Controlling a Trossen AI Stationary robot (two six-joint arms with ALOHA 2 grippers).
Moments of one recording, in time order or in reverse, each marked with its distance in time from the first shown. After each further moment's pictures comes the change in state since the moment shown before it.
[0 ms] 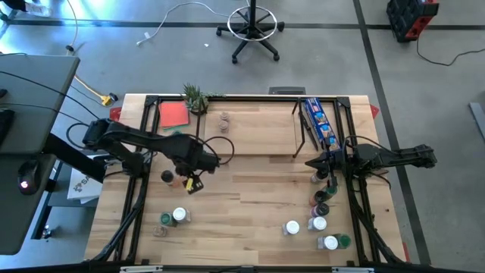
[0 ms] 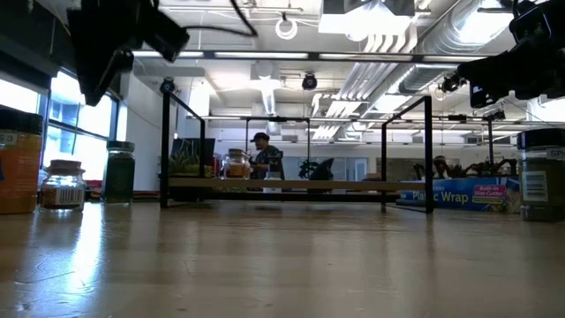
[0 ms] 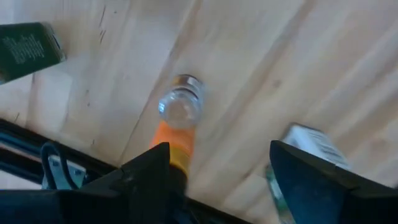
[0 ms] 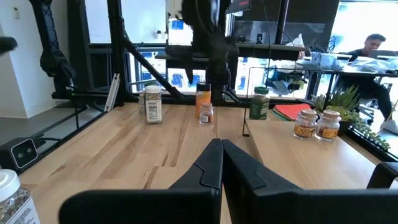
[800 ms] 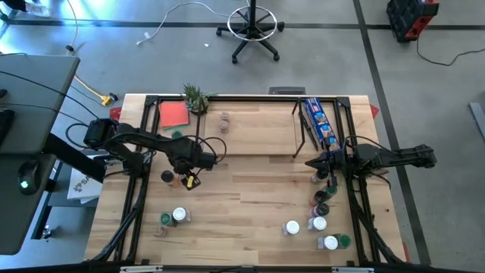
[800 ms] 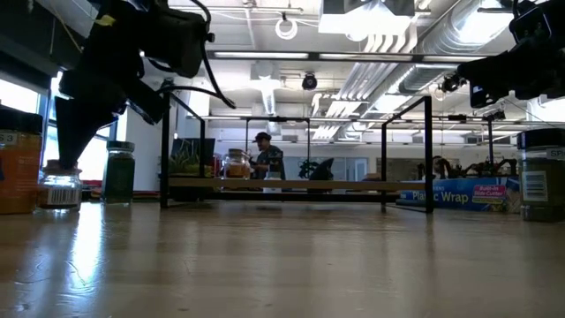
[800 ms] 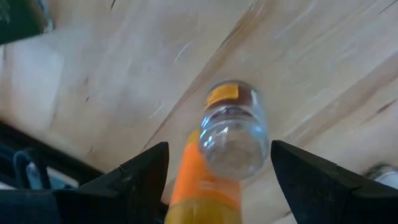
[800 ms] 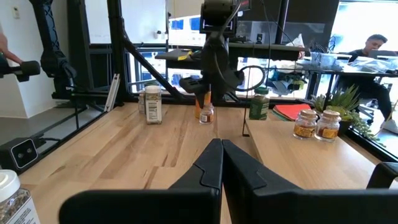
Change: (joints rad) left arm 0.094 0.000 -0.301 0.210 -0.003 -0.011; right arm 0.000 0.000 0.000 0.000 0.000 0.000
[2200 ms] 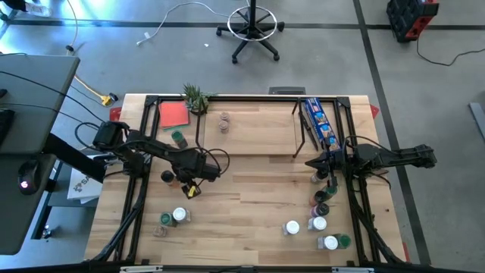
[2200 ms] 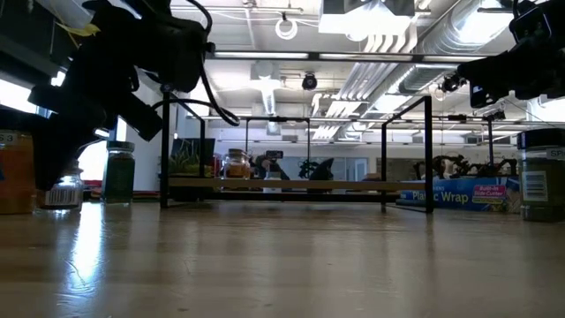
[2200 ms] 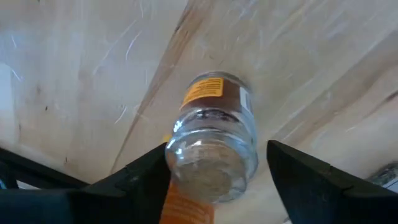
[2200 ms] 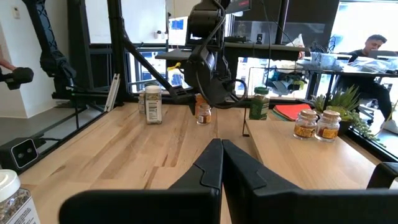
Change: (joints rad) left arm -0.098 0.111 0.001 0.043 0.024 -0.008; right arm 0.000 0.000 0.000 0.000 0.000 0.000
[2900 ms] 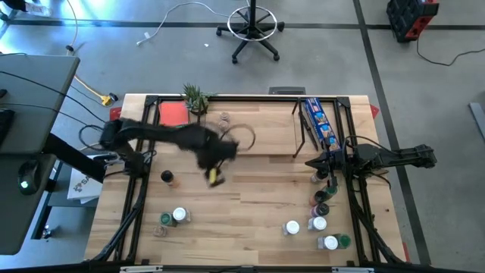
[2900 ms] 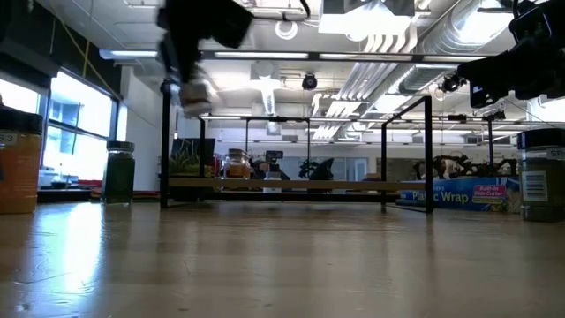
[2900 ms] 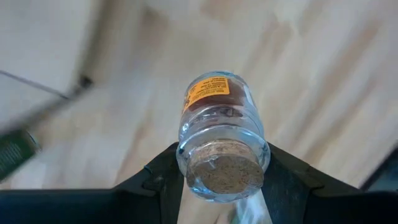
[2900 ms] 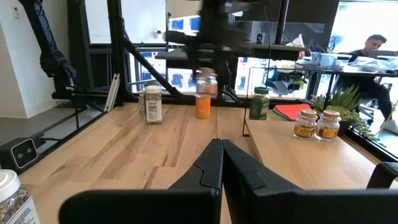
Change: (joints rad) left arm 0.132 0.074 0.604 -0.163 0.010 0.144; right arm 0.000 0.000 0.000 0.000 0.000 0.000
